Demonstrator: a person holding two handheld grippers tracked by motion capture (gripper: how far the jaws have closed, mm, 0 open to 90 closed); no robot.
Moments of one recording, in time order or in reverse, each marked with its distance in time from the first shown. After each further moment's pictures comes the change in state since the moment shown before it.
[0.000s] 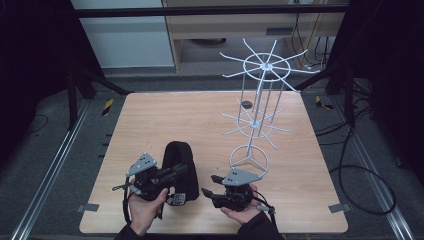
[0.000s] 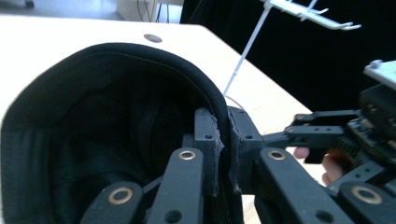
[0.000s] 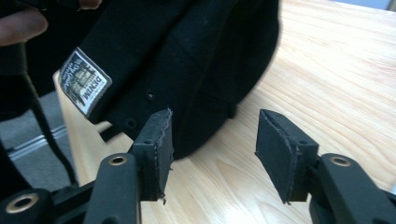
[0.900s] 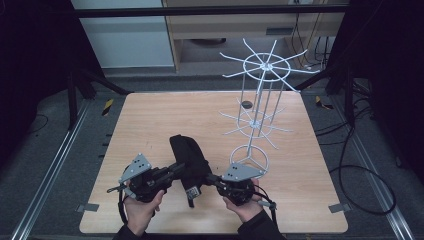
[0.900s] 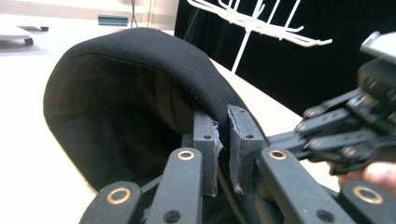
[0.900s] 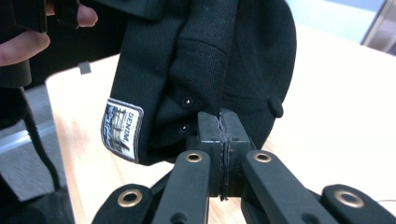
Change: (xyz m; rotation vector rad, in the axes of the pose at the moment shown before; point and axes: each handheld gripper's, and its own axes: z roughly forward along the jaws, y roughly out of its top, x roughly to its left) left arm 0.000 -0.001 -0.012 -0.074 -0.020 0.076; right arm 0.002 0.027 -0.013 -0.011 -0.048 -0.089
